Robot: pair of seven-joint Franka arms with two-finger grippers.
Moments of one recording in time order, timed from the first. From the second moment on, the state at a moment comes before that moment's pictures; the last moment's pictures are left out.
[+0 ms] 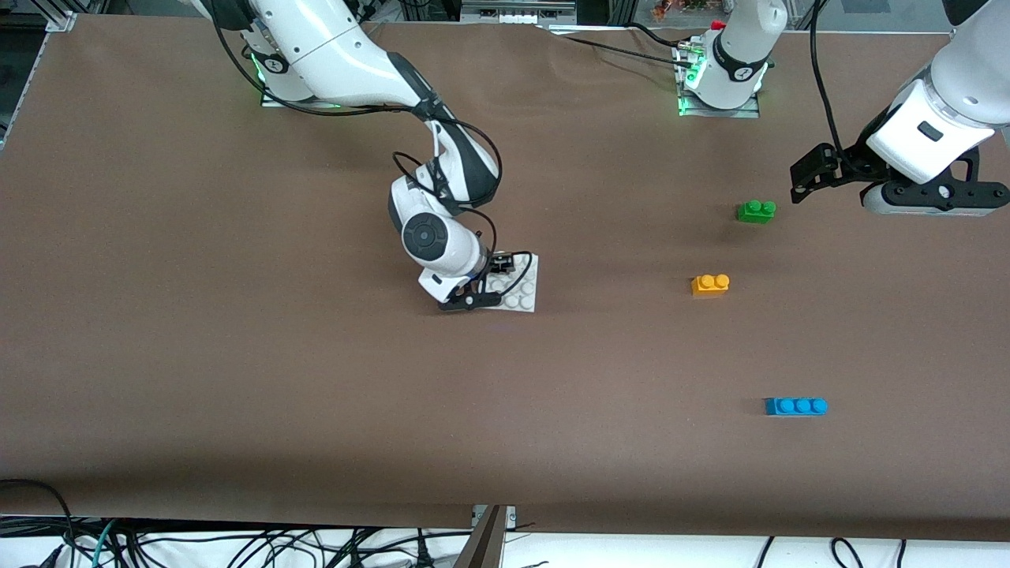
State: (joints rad) left arm -0.05 0.01 -0.09 -1.60 -0.02 1.59 -0.15; right arm 0.72 0.81 -0.02 -1.51 0.41 2.32 0.36
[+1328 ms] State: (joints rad) left arm -0.05 0.01 -0.10 -1.60 -0.02 1.59 -0.15; right arm 0.83 0.88 -0.02 -1.46 0.41 2.45 0.41
